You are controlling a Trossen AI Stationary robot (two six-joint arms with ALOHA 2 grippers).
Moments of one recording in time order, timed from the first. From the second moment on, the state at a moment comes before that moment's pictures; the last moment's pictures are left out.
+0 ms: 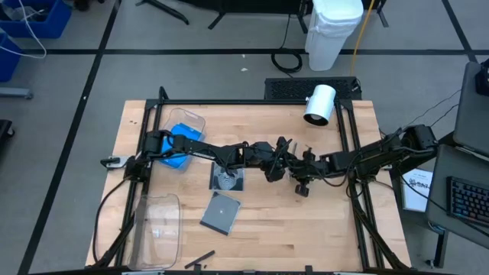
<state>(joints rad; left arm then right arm) -0.01 2.15 1.52 0.29 -0.05 1.07 0.09 1.32 0.42 -0.13 0.16 0.35</state>
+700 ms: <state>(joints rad) -0.01 2.15 1.52 0.33 0.08 1.00 0.09 1.32 0.39 -0.07 0.14 0.41</state>
